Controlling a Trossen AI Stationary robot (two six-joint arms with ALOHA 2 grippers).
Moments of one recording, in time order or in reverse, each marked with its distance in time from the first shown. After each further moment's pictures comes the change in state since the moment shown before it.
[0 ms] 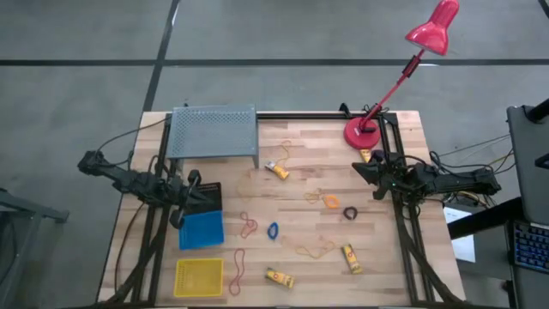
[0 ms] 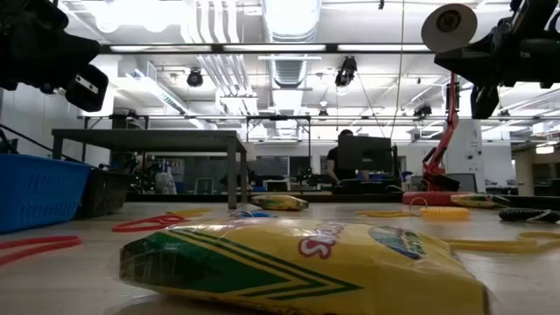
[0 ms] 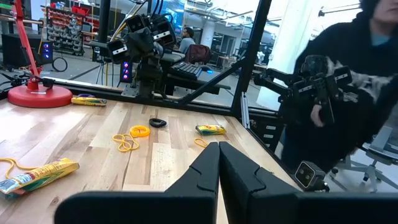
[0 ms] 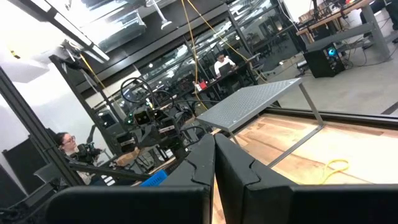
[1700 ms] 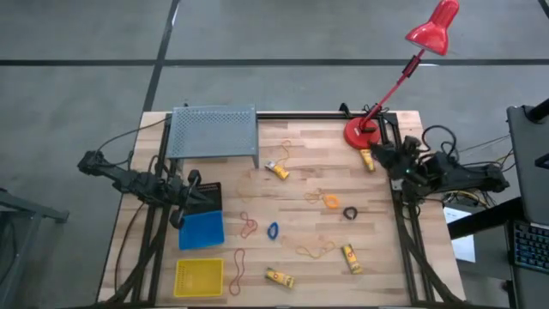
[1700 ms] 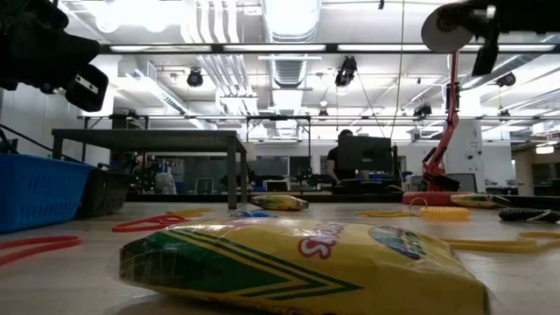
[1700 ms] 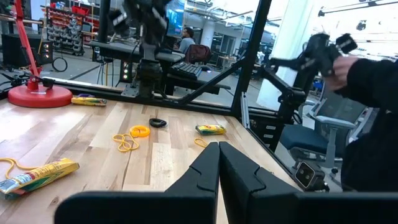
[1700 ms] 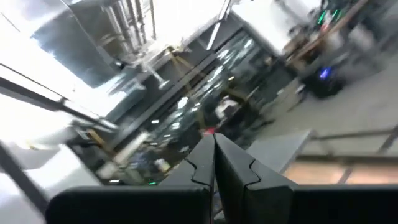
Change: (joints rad) left arm 0.000 0.000 0.000 0.000 0.000 0.000; right arm -0.009 0.190 0.280 0.079 0.175 0.104
